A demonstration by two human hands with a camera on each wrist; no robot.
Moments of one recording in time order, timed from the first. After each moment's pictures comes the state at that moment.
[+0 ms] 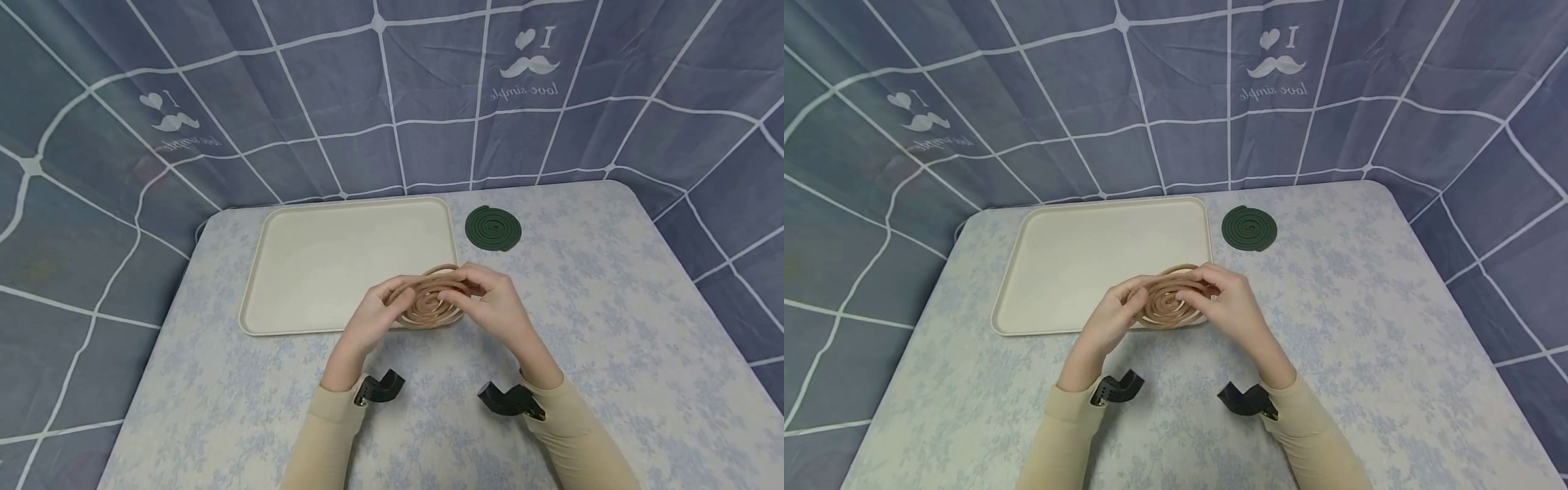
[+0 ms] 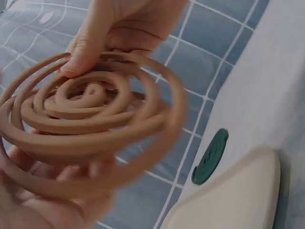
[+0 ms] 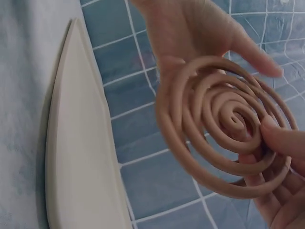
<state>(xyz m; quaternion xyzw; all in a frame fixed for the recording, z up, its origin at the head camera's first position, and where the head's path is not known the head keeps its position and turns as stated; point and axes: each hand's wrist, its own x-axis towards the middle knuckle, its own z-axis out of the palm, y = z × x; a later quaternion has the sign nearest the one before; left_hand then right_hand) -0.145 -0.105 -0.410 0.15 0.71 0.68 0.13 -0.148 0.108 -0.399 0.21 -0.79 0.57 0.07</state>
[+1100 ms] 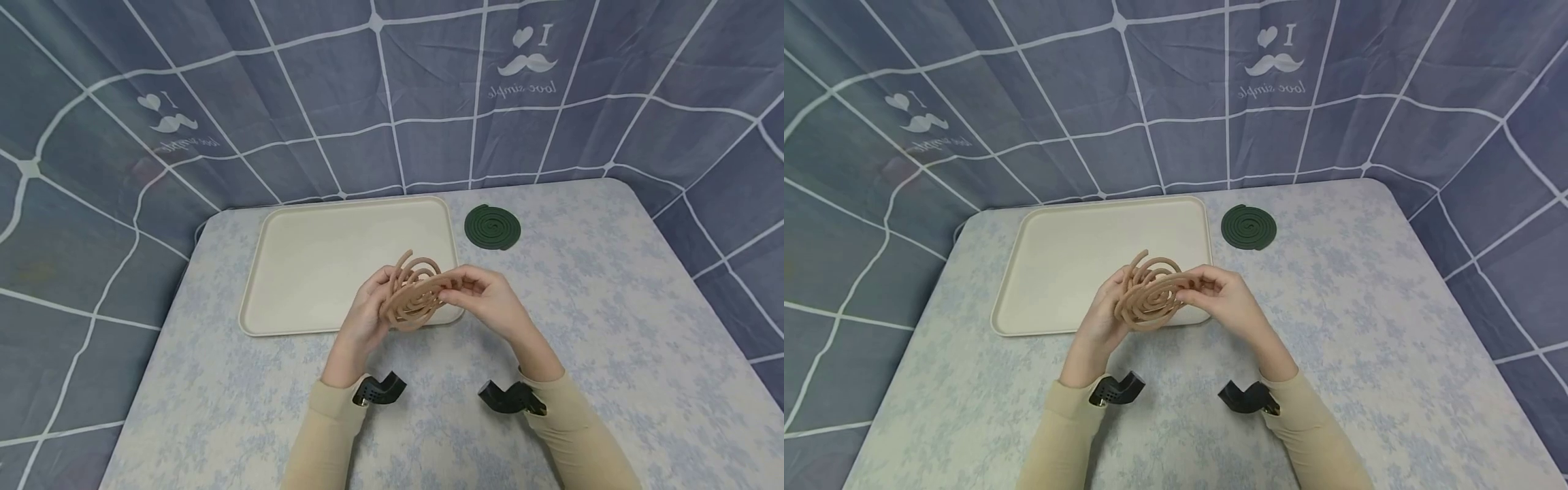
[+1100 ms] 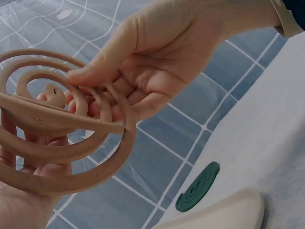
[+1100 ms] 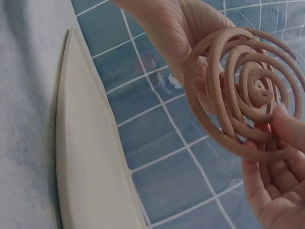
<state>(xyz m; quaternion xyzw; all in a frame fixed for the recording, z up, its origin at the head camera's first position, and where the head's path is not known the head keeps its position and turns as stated) -0.147 -0.101 -0.408 0.12 0.52 0.83 0.14 -0.155 0.113 -0.405 0.17 -0.74 0.64 -0.06</state>
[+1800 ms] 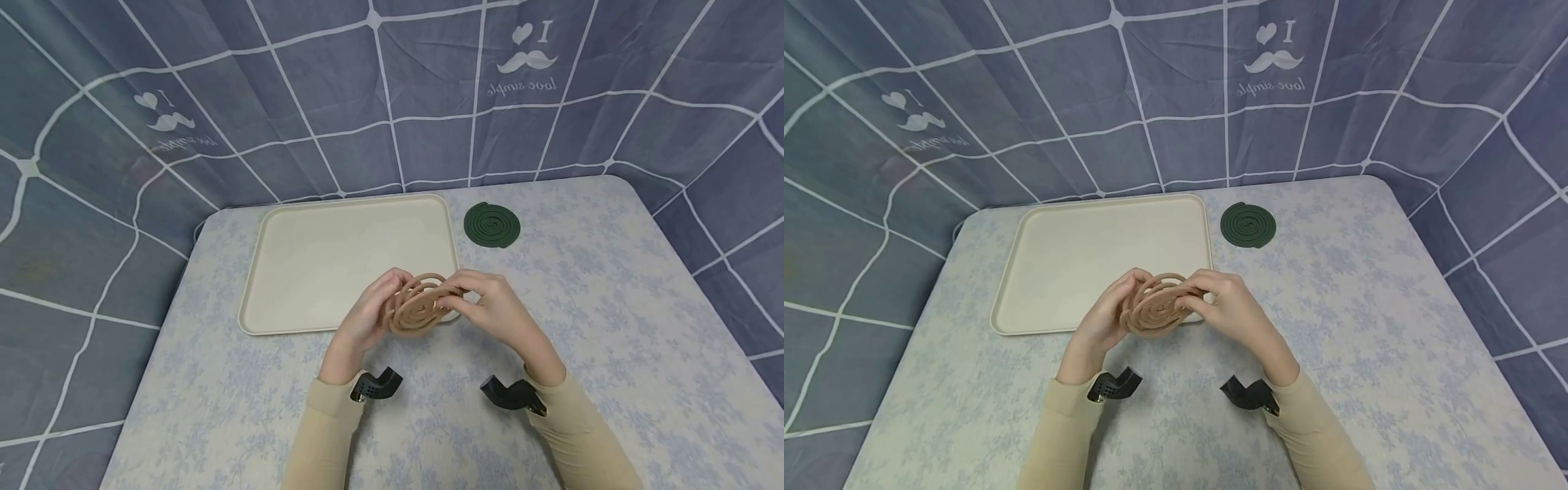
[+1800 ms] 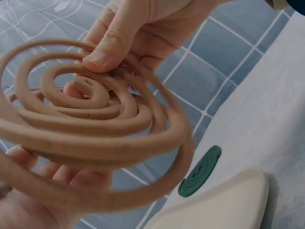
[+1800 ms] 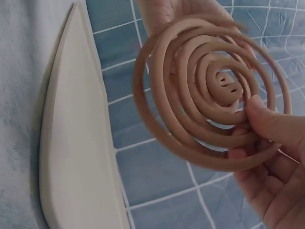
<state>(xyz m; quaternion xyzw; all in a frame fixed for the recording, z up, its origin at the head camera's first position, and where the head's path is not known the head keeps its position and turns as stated) -0.153 -0.110 -0.418 0.18 0.56 0.78 0.21 -0.151 0.115 -0.401 0.32 -0.82 0.47 0.11</state>
